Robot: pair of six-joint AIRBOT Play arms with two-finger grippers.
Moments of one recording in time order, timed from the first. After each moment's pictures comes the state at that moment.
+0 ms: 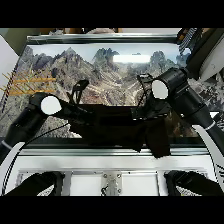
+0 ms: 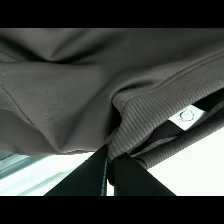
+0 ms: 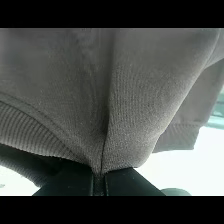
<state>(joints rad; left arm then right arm) -0.50 -1.08 1.08 1.17 -1.26 -1.72 0.59 -1.28 1.47 -1.55 1.72 2.02</state>
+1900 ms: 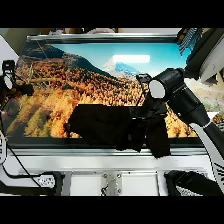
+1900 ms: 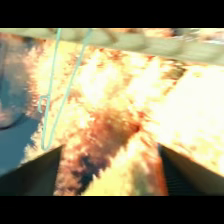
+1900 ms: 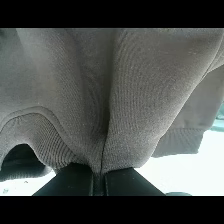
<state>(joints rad) 0.33 -1.56 1.37 1.78 -0.85 -1.53 0.59 -1.29 1.47 -1.55 1.70 2.03</state>
